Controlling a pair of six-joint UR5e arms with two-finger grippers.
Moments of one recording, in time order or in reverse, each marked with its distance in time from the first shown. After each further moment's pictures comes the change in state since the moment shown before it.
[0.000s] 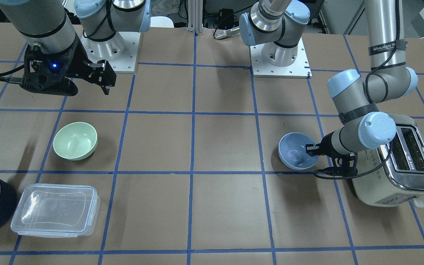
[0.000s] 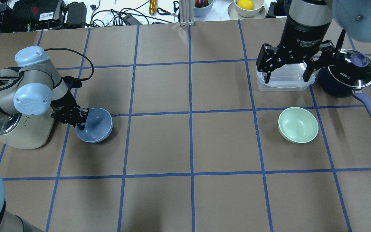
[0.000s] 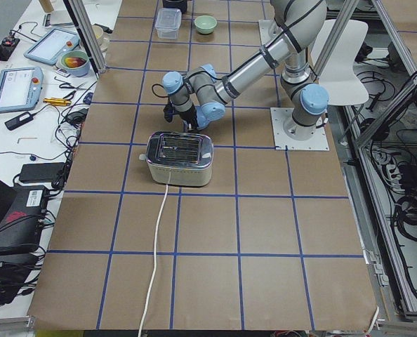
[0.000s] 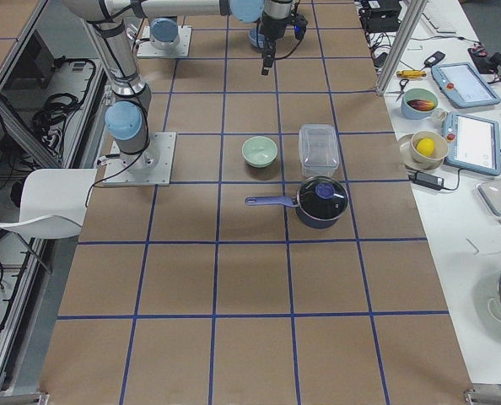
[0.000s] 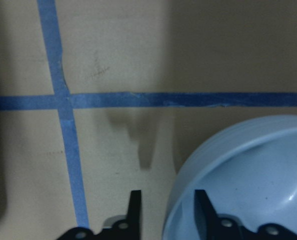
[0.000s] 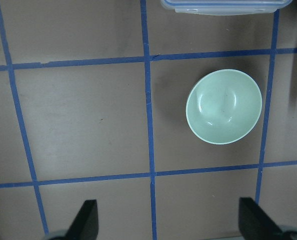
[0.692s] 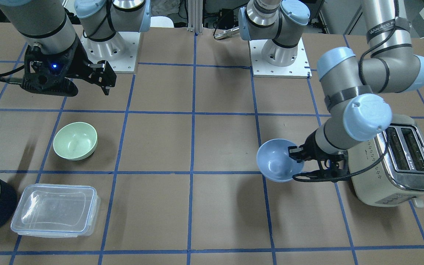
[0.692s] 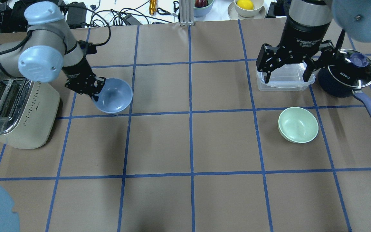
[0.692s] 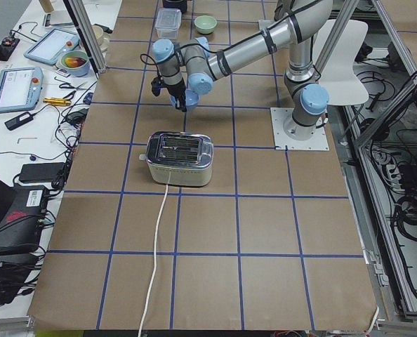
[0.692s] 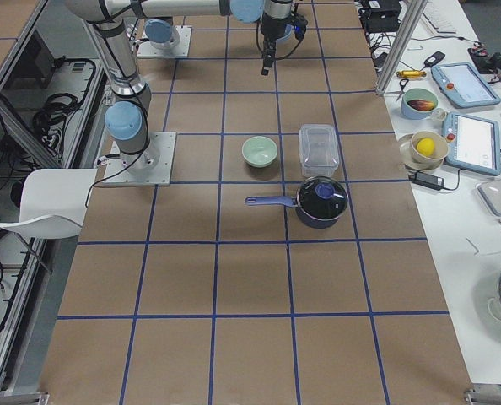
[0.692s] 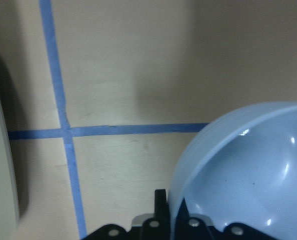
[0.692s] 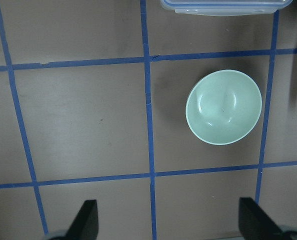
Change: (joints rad) left arm -0.221 0.028 0.249 -0.186 -0.078 -0.240; right arm 0.000 0.001 0.000 -0.001 0.000 0.000
